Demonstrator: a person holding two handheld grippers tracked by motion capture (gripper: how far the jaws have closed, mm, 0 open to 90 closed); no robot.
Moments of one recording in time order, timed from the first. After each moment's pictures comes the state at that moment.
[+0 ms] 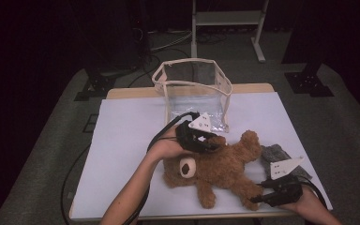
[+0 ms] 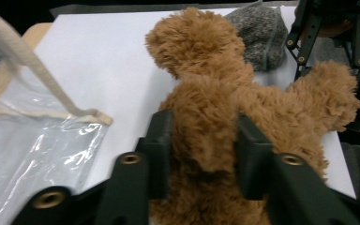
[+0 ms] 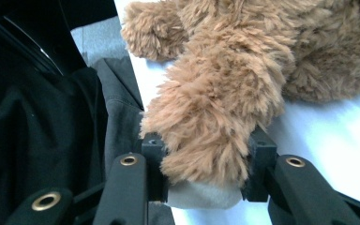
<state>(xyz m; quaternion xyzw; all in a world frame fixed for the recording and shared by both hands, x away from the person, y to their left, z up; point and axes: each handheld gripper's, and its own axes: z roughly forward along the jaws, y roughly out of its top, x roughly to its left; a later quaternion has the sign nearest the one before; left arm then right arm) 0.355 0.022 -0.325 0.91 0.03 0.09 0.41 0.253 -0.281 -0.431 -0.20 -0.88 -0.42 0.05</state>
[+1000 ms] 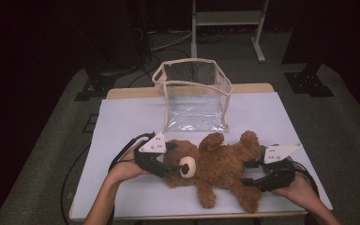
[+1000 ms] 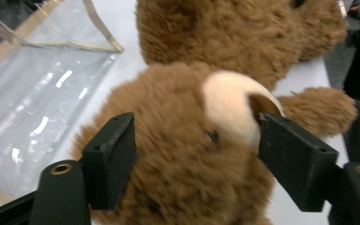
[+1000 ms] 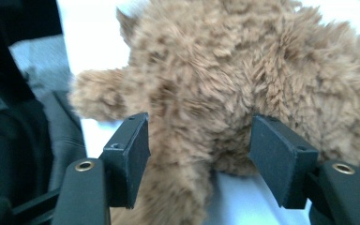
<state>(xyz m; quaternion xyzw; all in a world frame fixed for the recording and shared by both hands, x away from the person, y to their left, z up) 0.319 0.134 -0.371 0.89 0.07 0.10 0.44 0.277 -0.260 -0.397 -0.22 -0.87 -0.43 -0.05</state>
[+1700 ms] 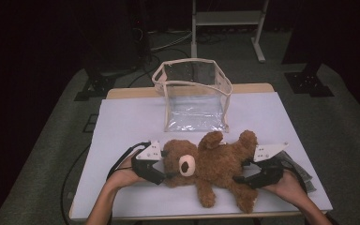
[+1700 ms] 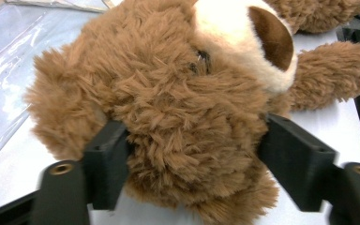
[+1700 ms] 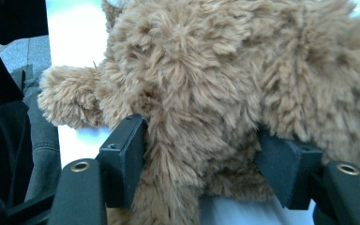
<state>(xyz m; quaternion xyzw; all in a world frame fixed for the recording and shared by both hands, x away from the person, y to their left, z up) 0.319 0.146 -0.407 0.89 0.09 0.09 0.43 0.293 -0.244 -0.416 -0.21 -0.87 -0.43 -0.05</state>
